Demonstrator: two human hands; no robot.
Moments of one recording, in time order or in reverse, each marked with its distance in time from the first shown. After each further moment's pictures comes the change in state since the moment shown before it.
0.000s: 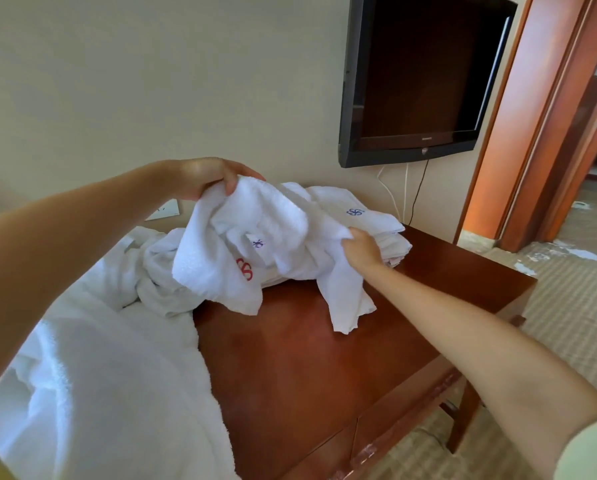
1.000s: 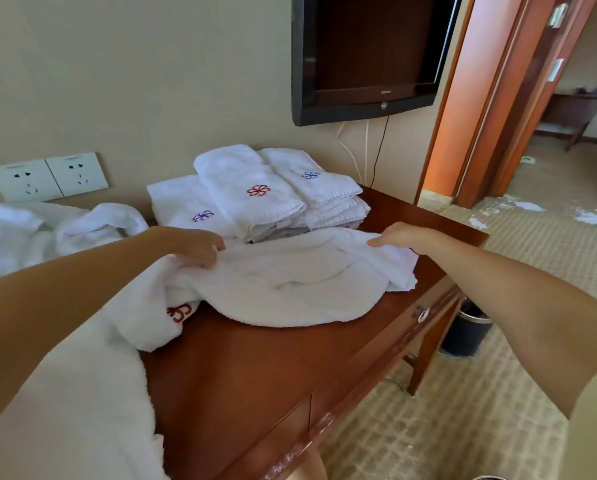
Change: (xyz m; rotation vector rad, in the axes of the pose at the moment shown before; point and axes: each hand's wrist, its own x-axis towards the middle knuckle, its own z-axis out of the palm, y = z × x) left_hand 0.092 -0.092 0.114 0.885 -0.336 -0.110; right_hand 0.034 0.130 -0.111 -0.354 -0.350 0.450
